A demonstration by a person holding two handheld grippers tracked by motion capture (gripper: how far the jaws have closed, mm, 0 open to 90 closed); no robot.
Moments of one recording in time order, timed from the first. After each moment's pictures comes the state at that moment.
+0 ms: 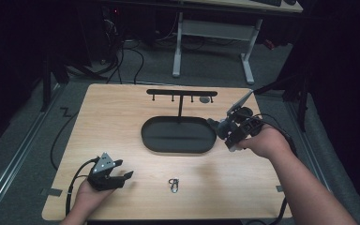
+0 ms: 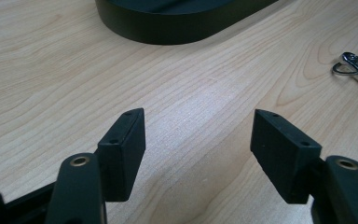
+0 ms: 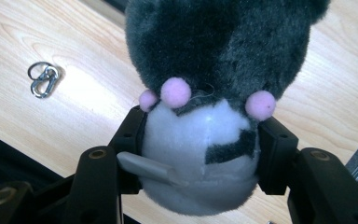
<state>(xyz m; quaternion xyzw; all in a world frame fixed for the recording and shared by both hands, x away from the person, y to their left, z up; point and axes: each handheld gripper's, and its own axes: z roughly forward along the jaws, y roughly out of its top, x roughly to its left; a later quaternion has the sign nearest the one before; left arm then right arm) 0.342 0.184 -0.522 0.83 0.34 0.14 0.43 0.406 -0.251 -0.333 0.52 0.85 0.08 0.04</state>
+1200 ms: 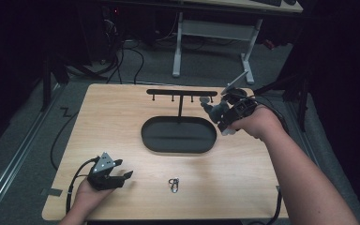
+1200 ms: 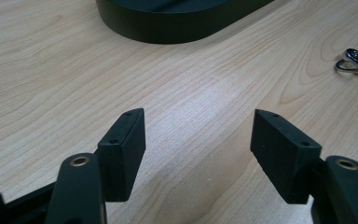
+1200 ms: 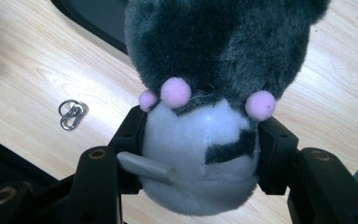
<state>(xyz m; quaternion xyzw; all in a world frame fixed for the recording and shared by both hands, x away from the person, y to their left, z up) 0.343 0.185 -0.522 0.83 0.33 0.15 0.43 0.446 -0.236 -0.305 0.52 0.85 0.10 0.02</state>
